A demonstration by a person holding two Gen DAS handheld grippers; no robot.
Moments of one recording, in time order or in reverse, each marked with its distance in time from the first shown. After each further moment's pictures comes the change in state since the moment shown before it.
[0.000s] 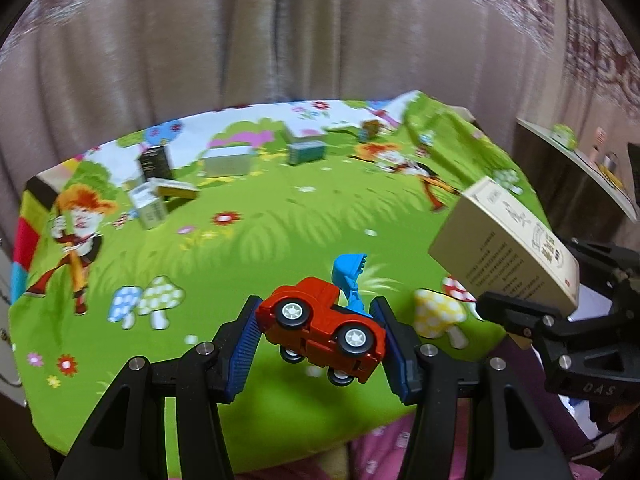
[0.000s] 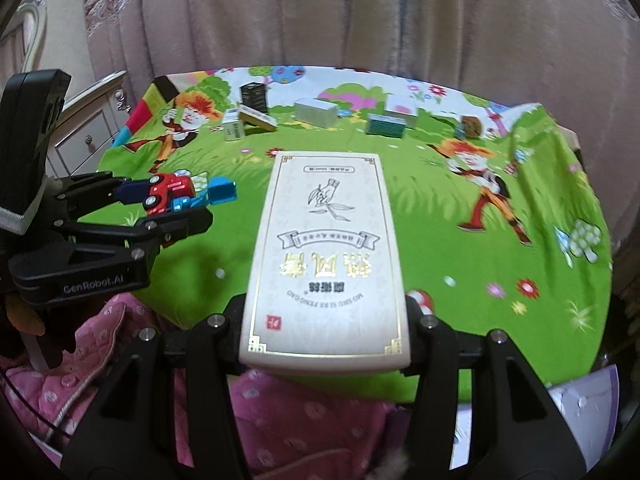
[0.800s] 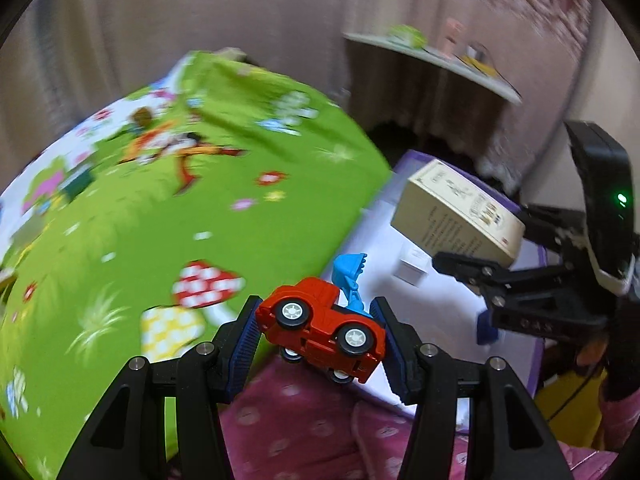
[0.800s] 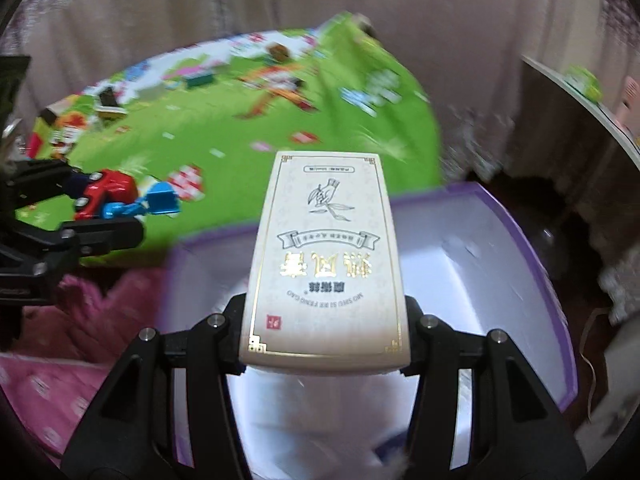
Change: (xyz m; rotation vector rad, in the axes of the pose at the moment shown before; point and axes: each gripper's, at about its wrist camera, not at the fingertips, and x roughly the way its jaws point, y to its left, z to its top) left arm 0.023 -0.212 -0.003 0.410 0.184 -0.396; right arm -0.086 -0.146 -0.134 0.334 0.131 -0.329
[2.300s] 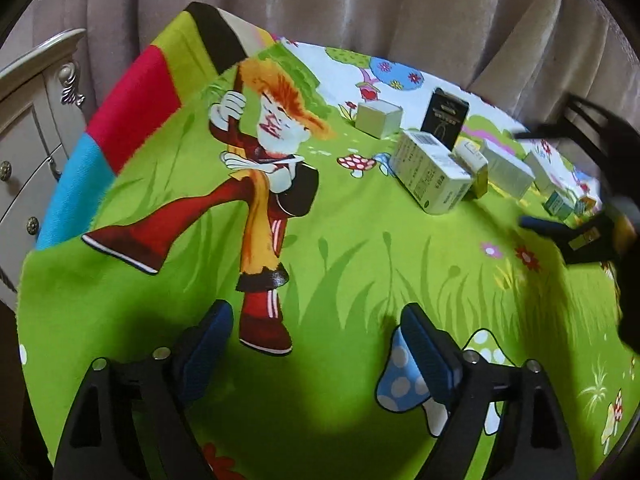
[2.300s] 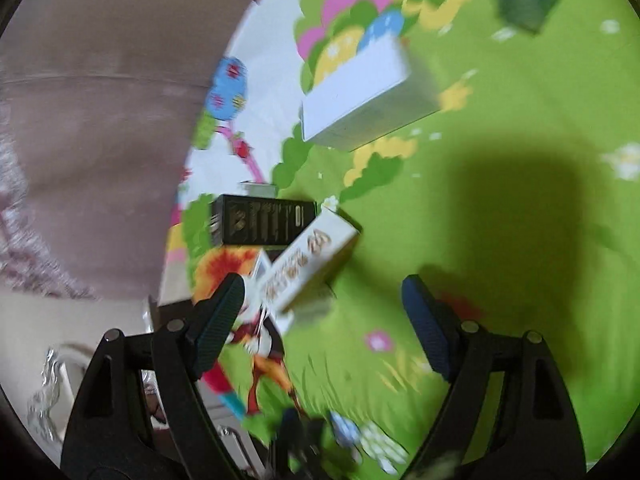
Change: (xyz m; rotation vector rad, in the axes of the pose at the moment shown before) left arm -0.099 0.403 -0.213 -0.926 -0.141 0.643; right arm 0.273 0.378 0.277 0.574 0.449 0.722
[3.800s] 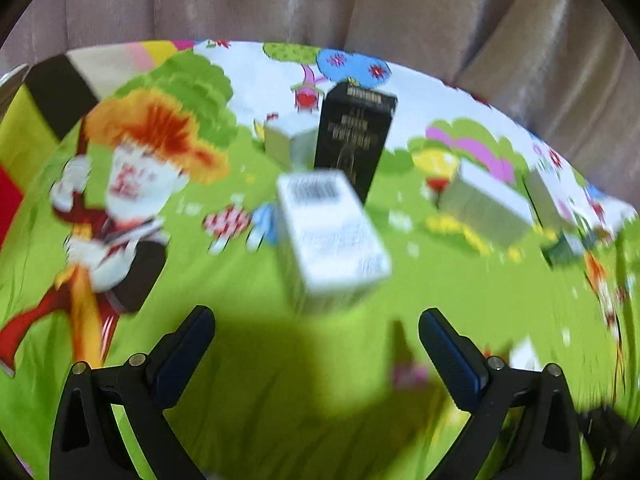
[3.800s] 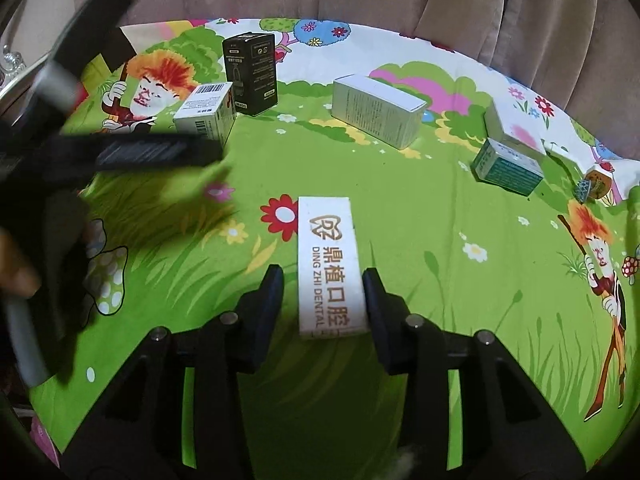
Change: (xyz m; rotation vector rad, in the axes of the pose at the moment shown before) left arm 0.081 -0.098 0.082 -0.041 0.023 0.037; right arm -0.044 -0.026 -0.108 -1.083 -0.213 -0.492
